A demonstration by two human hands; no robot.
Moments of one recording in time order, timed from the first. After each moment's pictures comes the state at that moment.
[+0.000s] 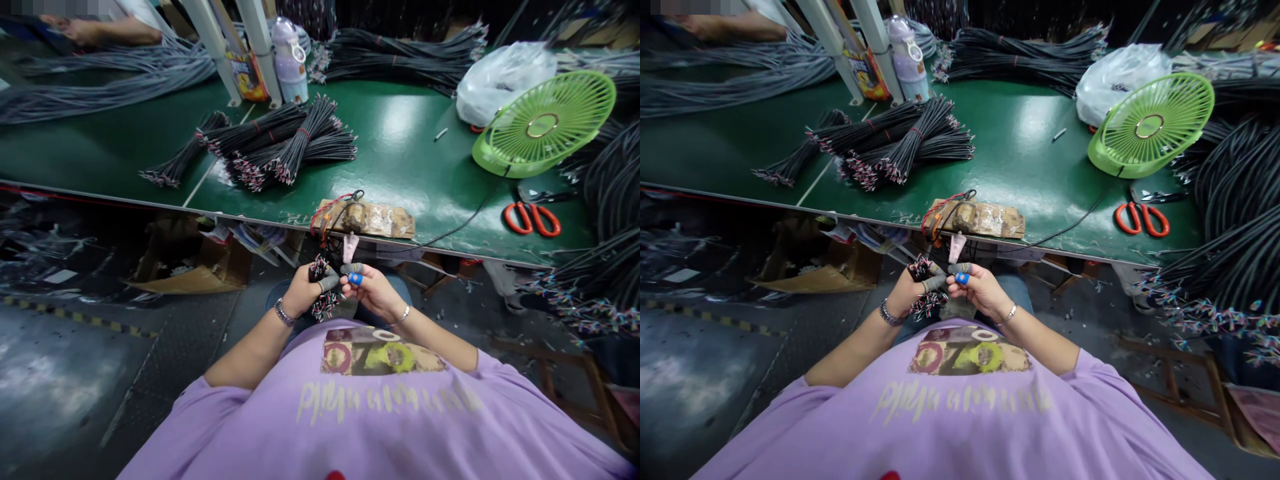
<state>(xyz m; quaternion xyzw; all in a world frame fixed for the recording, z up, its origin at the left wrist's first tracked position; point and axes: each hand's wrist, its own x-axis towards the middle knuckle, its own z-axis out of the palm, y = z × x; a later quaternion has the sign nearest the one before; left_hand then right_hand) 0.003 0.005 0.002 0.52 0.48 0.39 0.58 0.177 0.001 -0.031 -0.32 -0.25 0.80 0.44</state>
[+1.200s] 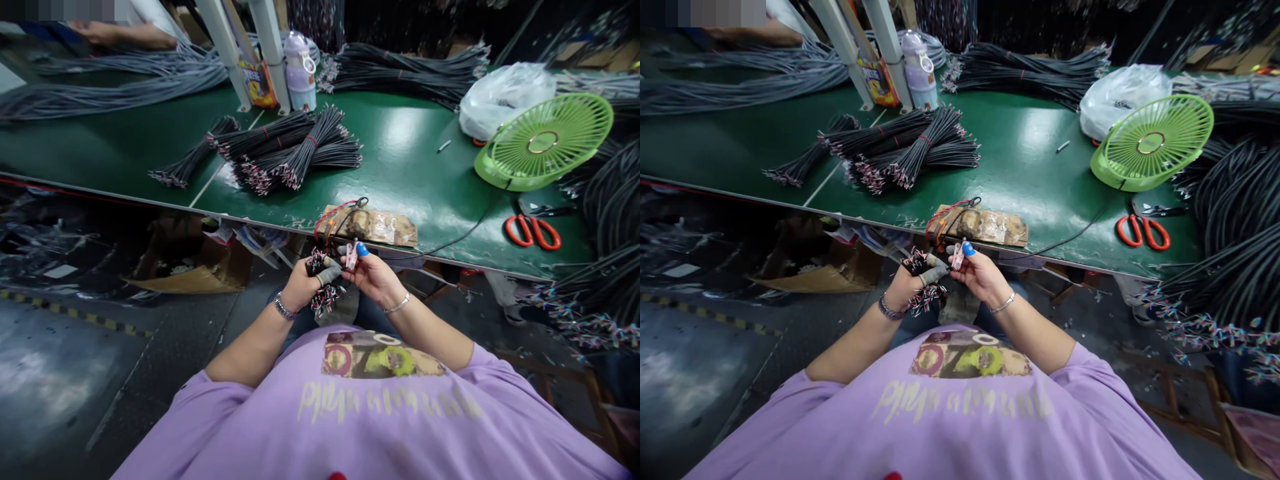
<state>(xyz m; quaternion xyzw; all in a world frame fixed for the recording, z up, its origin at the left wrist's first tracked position) 0.003 0.022 0.013 0.51 0.45 0.45 0.57 0.169 0.046 -0.009 -0.34 -0.18 0.81 0.43</state>
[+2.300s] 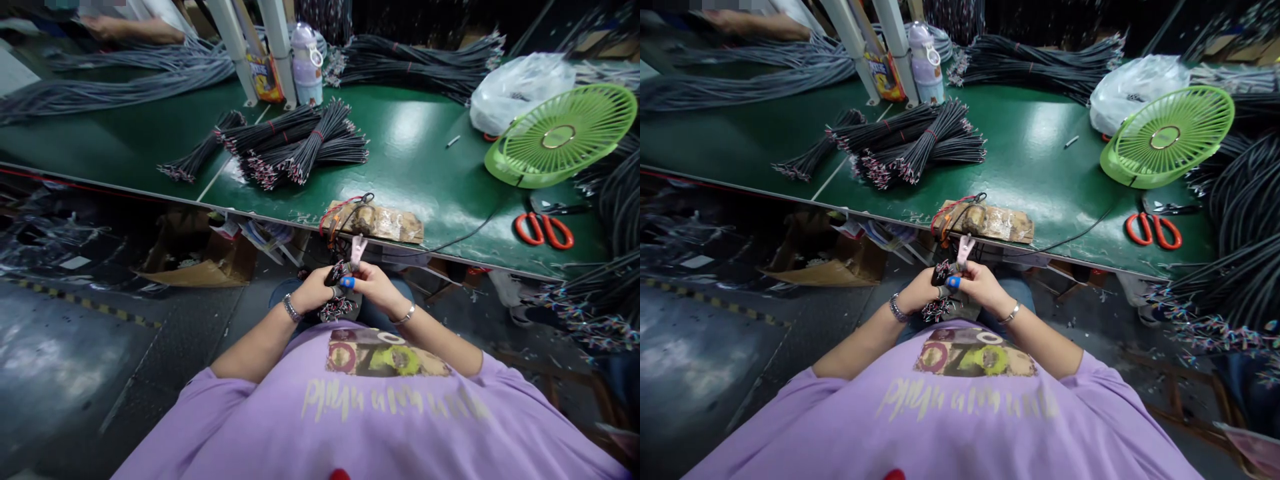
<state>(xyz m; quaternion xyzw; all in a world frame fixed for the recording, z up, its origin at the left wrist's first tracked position) 0.004 0.011 -0.010 0.58 0.45 0.32 0.60 0.168 0.015 -0.012 -0.37 -0.43 0.72 0.40</state>
